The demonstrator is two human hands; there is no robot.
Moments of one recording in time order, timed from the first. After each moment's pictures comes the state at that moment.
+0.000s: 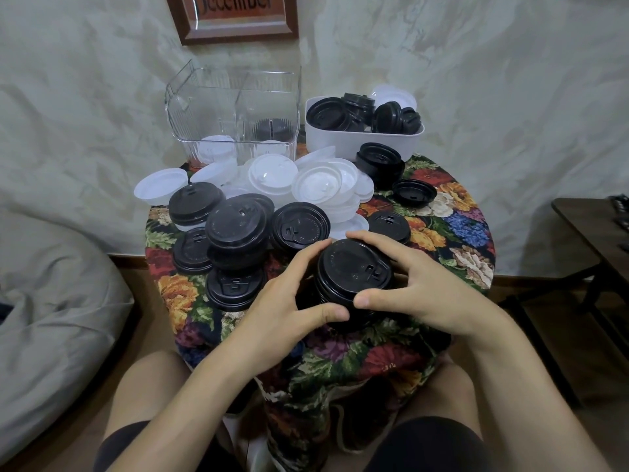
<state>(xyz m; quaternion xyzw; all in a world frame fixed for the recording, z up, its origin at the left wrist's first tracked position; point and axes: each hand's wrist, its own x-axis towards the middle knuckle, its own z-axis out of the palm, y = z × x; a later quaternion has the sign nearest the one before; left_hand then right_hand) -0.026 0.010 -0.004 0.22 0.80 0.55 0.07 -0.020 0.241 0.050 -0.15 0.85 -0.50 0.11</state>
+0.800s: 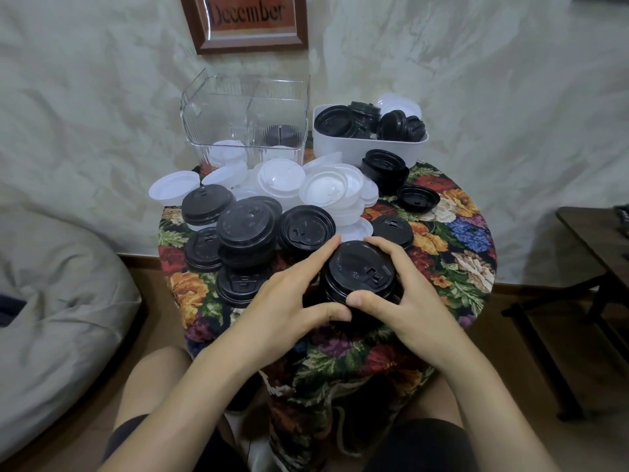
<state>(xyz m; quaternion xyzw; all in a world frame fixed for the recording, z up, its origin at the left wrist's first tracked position) -0.025 0.007 0.010 0.24 0.85 0.47 0.03 0.005 0.220 0.021 -0.07 0.85 -0.52 -0.01</state>
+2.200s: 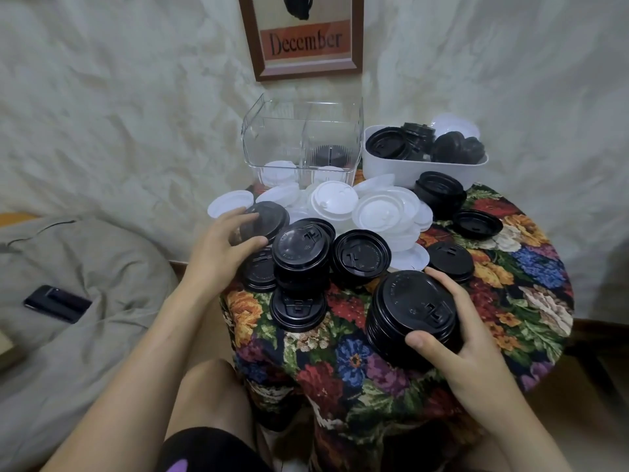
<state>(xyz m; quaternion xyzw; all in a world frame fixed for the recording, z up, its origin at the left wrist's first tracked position) -0.141 -0.146 -0.006 0.05 0.88 0.44 -0.15 0.012 0.198 0.012 -0.06 0.80 -0.60 -0.05</state>
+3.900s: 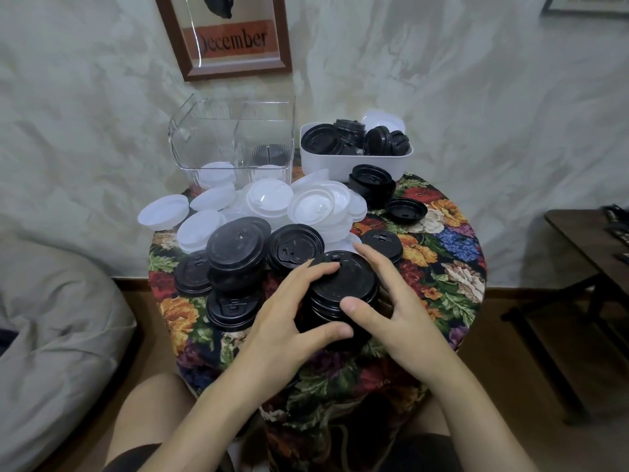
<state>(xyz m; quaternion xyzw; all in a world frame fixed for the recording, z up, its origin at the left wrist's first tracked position) -0.014 0.019 0.007 0.23 0.82 0.53 -0.02 0.006 0.216 0.022 -0.11 0.80 -0.59 -0.03</state>
